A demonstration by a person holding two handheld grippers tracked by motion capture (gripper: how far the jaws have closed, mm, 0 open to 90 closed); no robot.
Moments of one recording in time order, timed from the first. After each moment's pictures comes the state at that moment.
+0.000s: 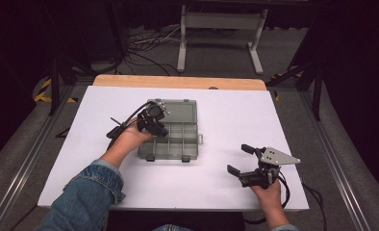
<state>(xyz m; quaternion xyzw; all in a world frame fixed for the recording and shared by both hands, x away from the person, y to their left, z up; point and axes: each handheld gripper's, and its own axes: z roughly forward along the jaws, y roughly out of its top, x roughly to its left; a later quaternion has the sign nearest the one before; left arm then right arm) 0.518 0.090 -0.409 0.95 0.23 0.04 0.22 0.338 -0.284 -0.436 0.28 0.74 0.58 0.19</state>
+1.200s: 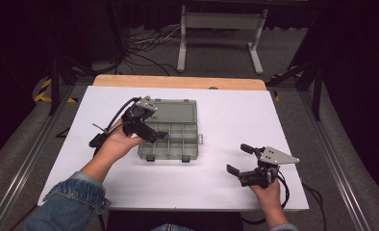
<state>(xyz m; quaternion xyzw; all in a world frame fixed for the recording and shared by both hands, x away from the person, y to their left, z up) 0.452 0.122 -0.343 0.90 0.22 0.10 0.36 0.340 -0.282 -0.437 0.29 0.74 0.58 0.18</state>
